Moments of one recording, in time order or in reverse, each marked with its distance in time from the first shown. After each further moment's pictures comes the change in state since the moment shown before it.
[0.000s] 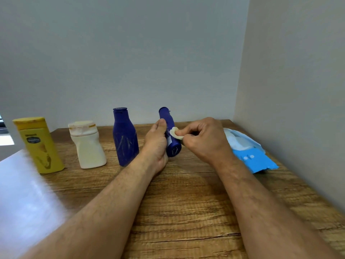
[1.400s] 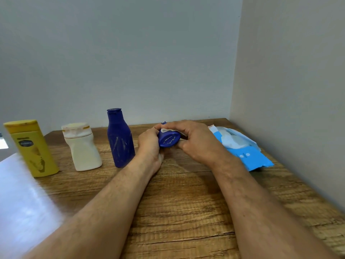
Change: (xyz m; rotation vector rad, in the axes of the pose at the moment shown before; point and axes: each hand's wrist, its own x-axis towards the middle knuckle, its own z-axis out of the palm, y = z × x) left_hand -0.007 0.002 0.003 0.086 0.185 0.003; right_hand 0.008 0.012 0.002 -0.071 -0.270 -0.057
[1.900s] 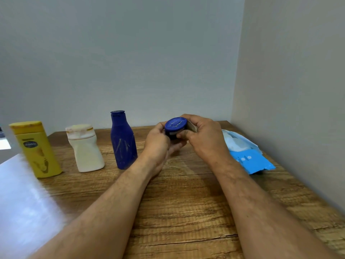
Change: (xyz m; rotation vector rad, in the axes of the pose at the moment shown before) left_hand -0.009 0.001 0.000 0.194 -0.308 0.142; right_hand -0.001 -0.007 -0.006 0.152 0.281 0.124
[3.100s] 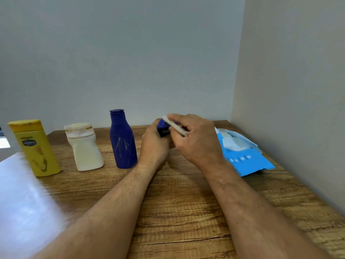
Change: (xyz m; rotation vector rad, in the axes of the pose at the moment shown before) left_hand 0.008 -0.011 -0.012 0.589 0.148 0.364; right_hand -0.010 -0.010 0.018 -0.172 0.213 -0.378
